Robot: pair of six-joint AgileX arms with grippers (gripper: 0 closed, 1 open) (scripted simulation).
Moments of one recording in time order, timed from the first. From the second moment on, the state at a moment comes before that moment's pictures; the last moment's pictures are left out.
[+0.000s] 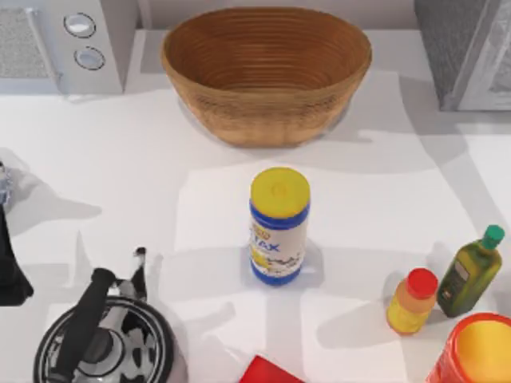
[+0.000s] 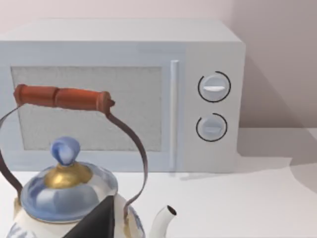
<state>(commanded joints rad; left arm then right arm) 0.00 0.00 0.00 0.00 0.00 0.00 0.24 1.60 1.85 -0.24 0.26 0.01</state>
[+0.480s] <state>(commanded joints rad) 0.00 0.00 0.00 0.00 0.00 0.00 0.24 1.60 1.85 -0.24 0.26 0.01</state>
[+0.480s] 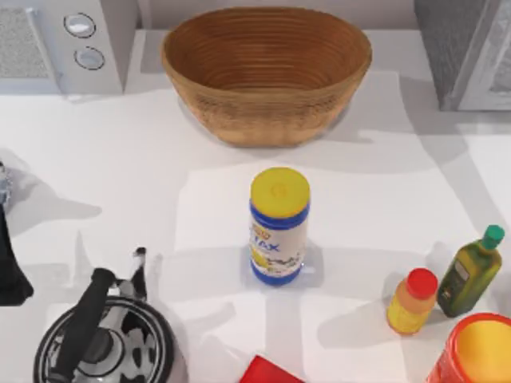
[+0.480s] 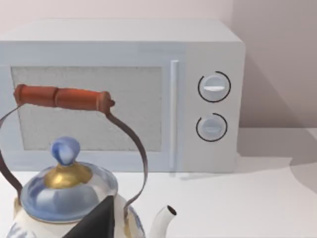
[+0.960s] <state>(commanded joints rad) 0.00 0.00 0.00 0.00 0.00 0.00 0.29 1.53 1.85 -0.31 0.32 0.01</state>
